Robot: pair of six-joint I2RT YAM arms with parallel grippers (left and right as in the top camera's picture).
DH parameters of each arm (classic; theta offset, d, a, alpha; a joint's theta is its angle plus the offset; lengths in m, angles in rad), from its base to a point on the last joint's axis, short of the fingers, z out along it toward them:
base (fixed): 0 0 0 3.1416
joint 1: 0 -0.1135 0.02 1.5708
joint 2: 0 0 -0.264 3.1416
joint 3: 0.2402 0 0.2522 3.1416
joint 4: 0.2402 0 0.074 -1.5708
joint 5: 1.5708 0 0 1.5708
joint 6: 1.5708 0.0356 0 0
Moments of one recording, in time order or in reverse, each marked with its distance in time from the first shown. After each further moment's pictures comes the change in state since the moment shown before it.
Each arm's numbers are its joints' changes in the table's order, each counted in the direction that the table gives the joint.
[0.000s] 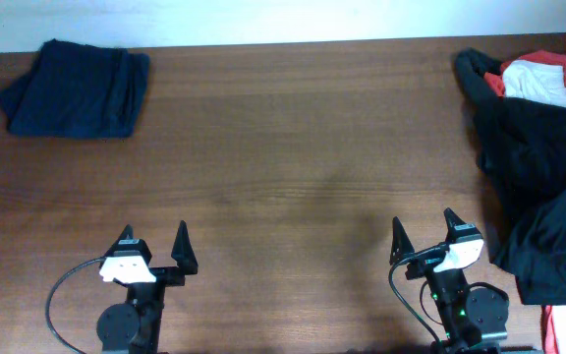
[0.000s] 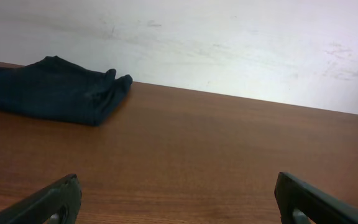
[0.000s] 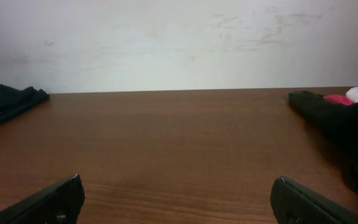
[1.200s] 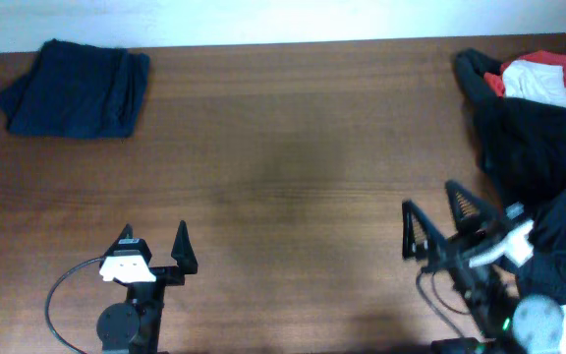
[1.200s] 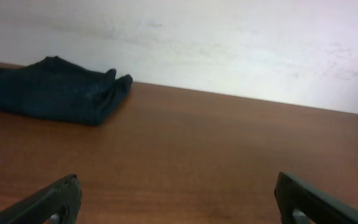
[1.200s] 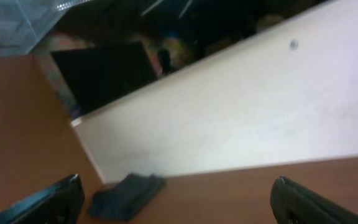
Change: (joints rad) left arm 0.000 0.002 0.000 0.003 -0.001 0.003; right arm 0.003 0.372 0.497 -0.055 -0.201 0.331
